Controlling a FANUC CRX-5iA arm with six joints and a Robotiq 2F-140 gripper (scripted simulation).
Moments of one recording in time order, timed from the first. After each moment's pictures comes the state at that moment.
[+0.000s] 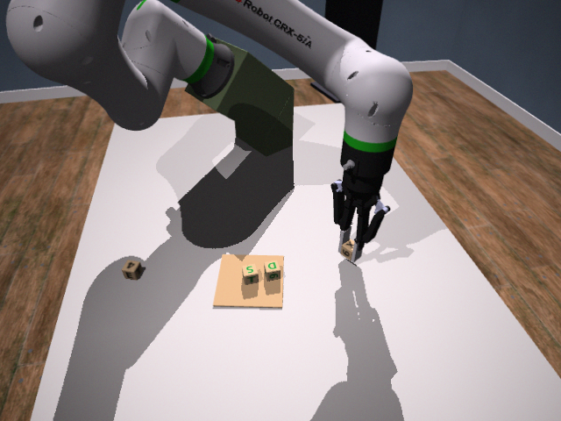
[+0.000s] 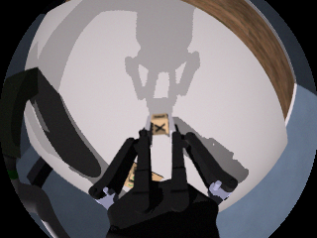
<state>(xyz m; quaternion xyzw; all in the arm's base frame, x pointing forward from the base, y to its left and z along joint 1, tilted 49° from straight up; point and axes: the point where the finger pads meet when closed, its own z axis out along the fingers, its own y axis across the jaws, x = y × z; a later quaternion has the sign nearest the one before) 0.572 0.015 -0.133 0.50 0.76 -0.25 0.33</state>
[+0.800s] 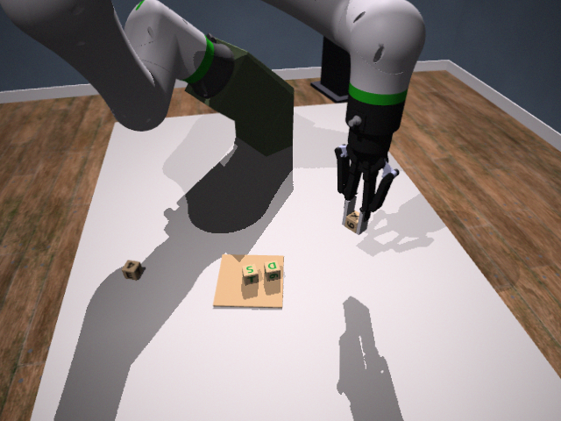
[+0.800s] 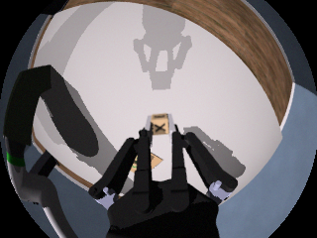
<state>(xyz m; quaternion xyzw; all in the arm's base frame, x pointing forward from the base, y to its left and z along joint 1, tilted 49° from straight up) 0.551 0.075 -0.078 0.50 0.76 -0.25 0.33</state>
